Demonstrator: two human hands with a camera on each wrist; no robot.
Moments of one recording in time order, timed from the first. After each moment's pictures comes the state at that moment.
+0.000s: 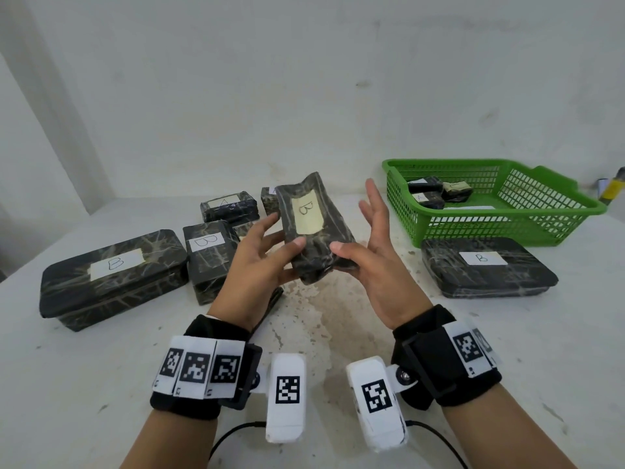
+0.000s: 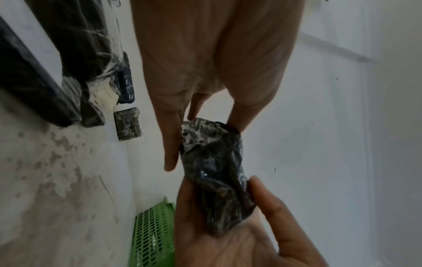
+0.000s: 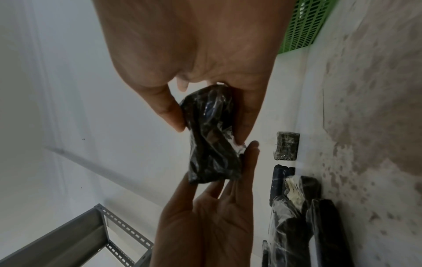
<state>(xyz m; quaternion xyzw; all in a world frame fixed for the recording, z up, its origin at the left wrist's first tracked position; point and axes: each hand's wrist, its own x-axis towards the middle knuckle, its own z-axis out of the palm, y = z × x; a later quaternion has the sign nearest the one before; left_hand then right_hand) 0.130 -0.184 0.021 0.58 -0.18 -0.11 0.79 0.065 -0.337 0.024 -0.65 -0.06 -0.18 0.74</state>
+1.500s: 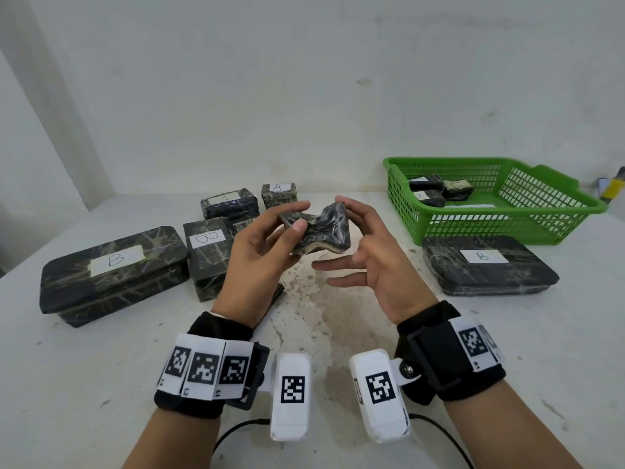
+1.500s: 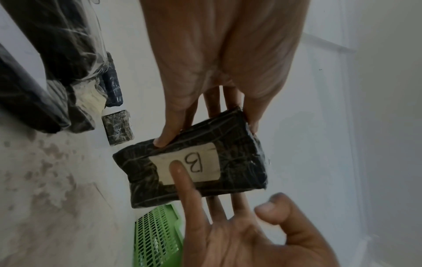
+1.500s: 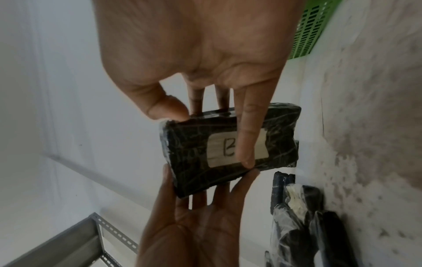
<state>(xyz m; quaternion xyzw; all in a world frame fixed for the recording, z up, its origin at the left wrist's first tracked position) 0.122 -0.185 0.024 0.58 -0.30 -0.03 0.76 0.058 -0.343 0.030 -0.66 -0.06 -0.12 0.74</state>
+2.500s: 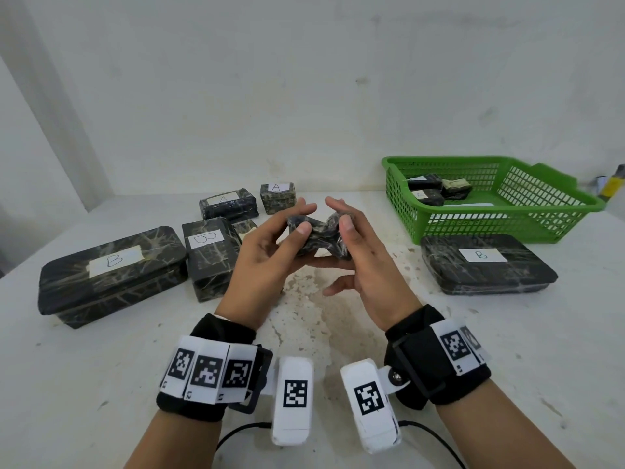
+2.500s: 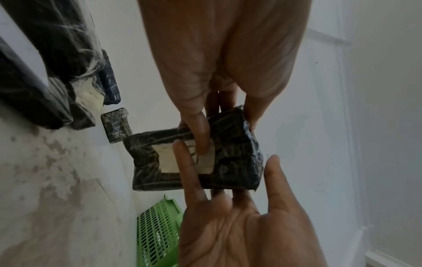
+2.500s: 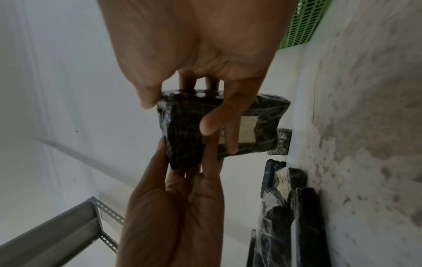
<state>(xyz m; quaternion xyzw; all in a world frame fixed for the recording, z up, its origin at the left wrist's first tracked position) 0.118 -0.190 0.024 0.56 -0.30 -0.06 0.77 0.061 -0.327 0.023 -0.67 -0.05 -0.15 0.73</state>
